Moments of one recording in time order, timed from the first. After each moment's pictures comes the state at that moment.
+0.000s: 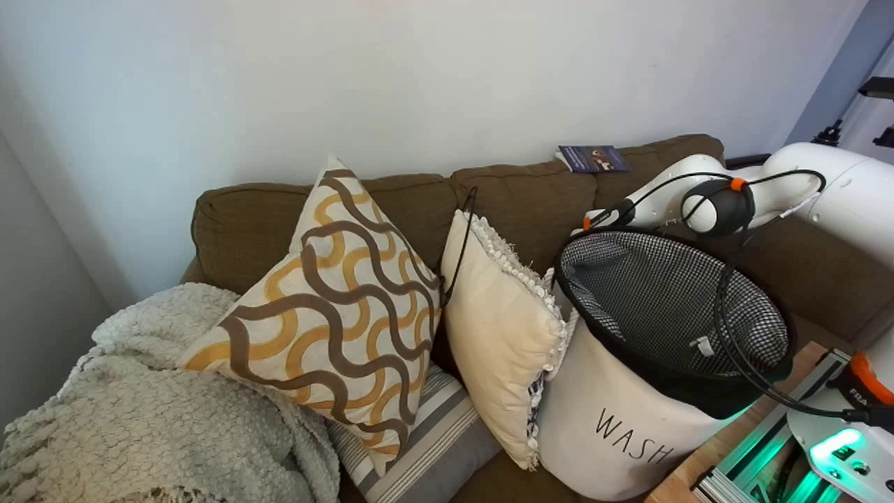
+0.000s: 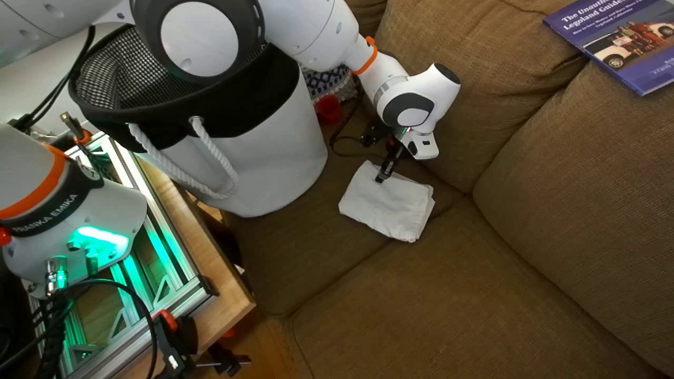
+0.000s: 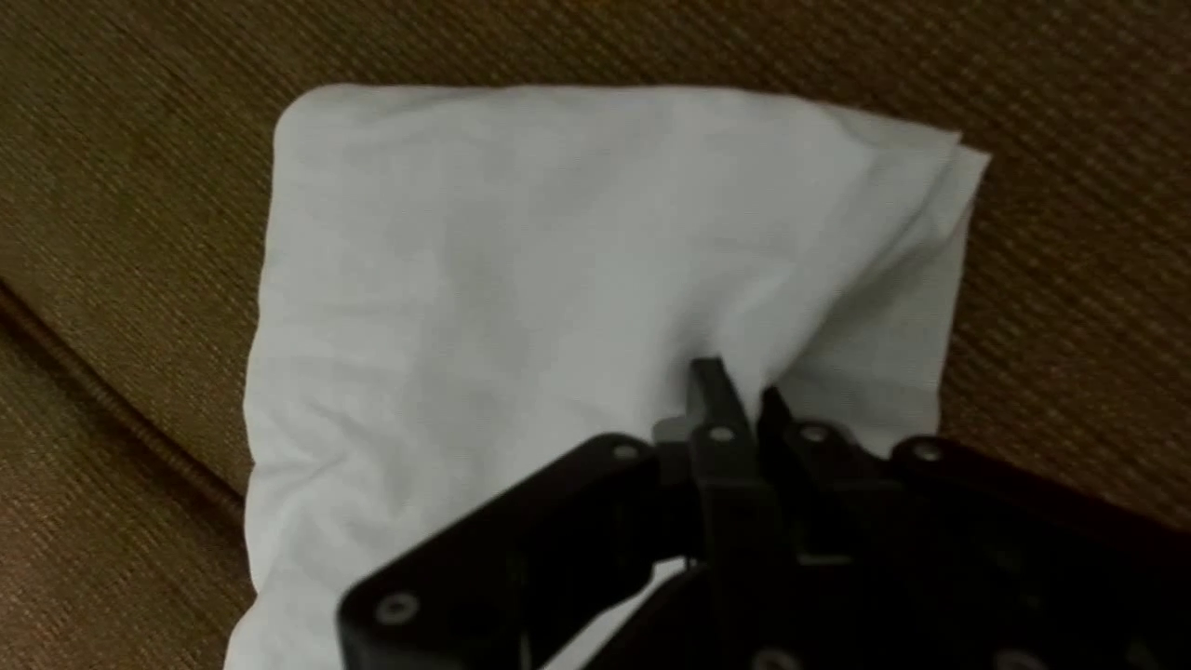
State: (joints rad) arm -0.20 1.49 -0.16 -1.03 0.19 2.06 0.73
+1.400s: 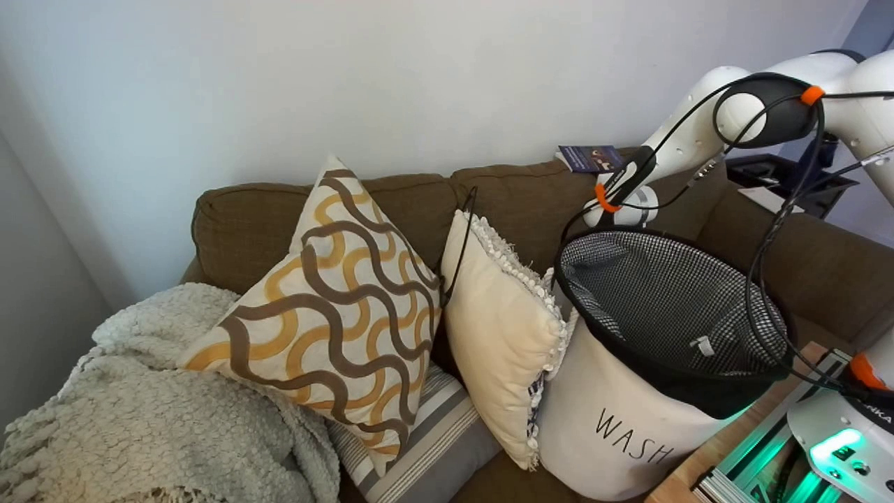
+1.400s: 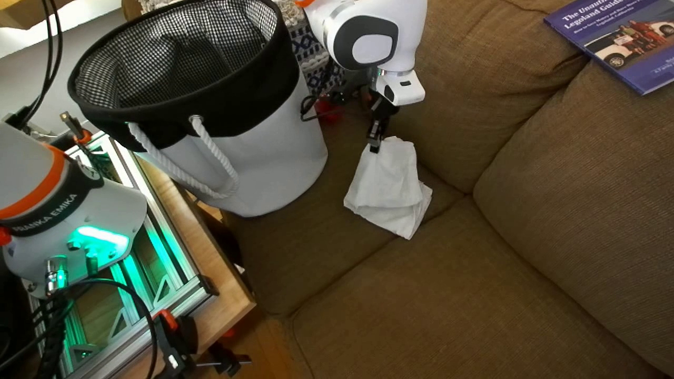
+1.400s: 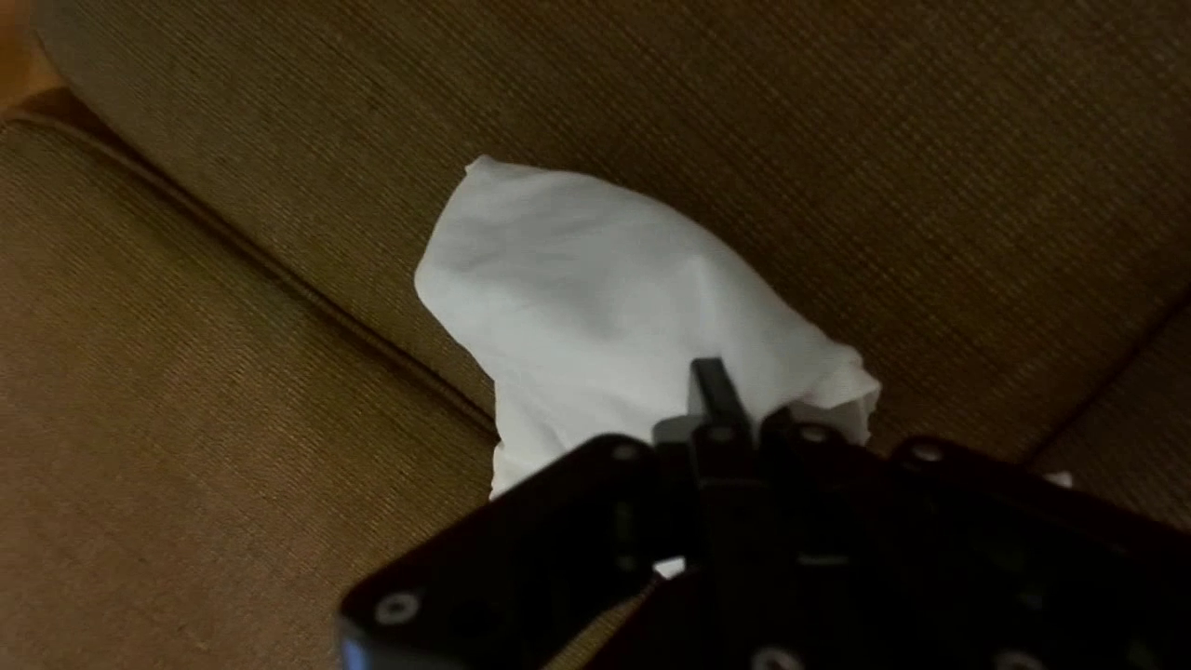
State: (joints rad) arm 0.03 0.92 -0.28 -1.79 0.15 2.43 0.77
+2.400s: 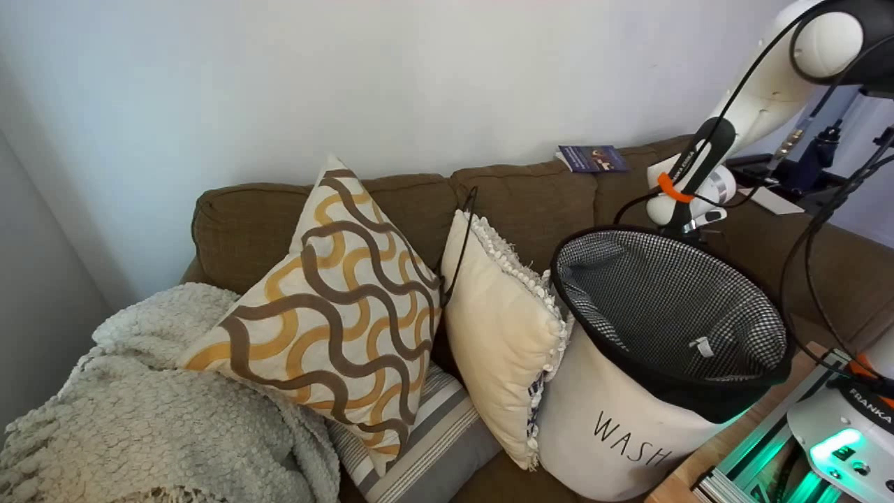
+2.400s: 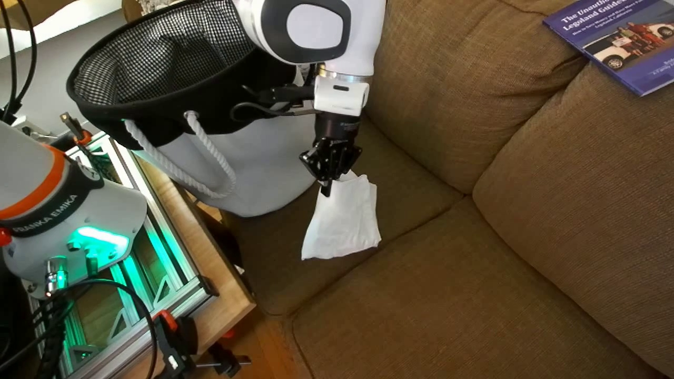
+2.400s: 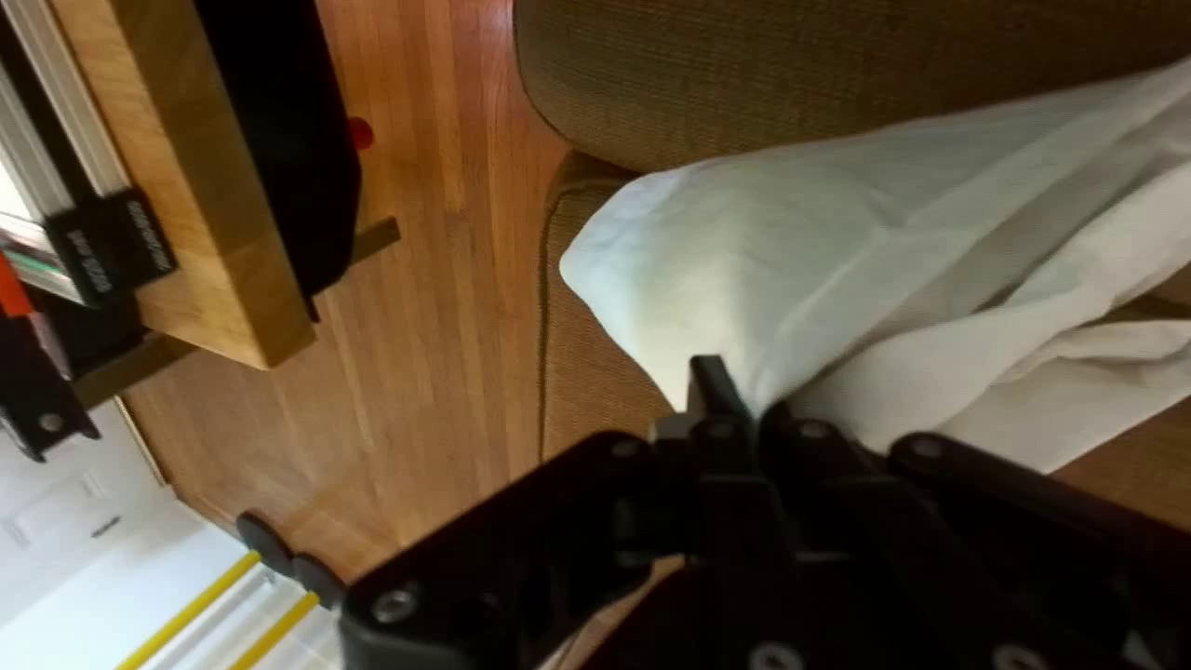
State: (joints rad) arm 0.26 0.55 -0.60 -2.32 -0.13 2.36 1.34
